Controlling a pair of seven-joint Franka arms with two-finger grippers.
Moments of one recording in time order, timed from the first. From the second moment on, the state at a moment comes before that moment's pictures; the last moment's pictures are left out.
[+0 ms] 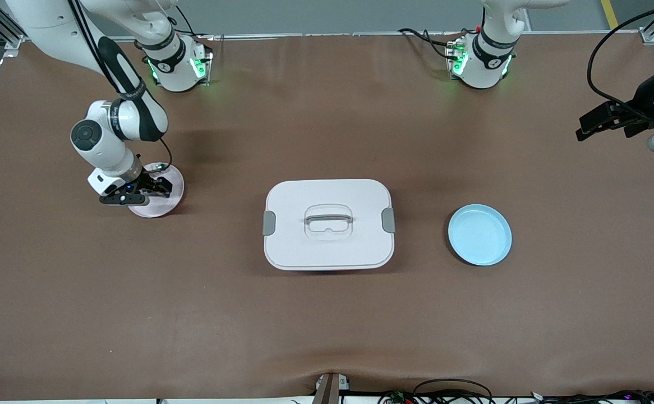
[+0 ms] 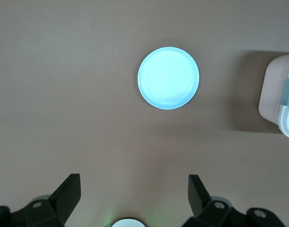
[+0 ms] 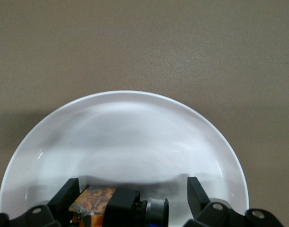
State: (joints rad) left arm -0.05 -0.06 0.03 -1.65 -0.03 1.52 -0.10; right arm 0.13 0.28 -0.16 -2.56 0.00 2.87 -0.03
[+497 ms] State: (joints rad) left arm -0.05 -0.06 0.02 -1.65 -0.03 1.52 -0.10; right arm 0.13 0.28 -0.15 -2.58 0.00 2.87 -0.02
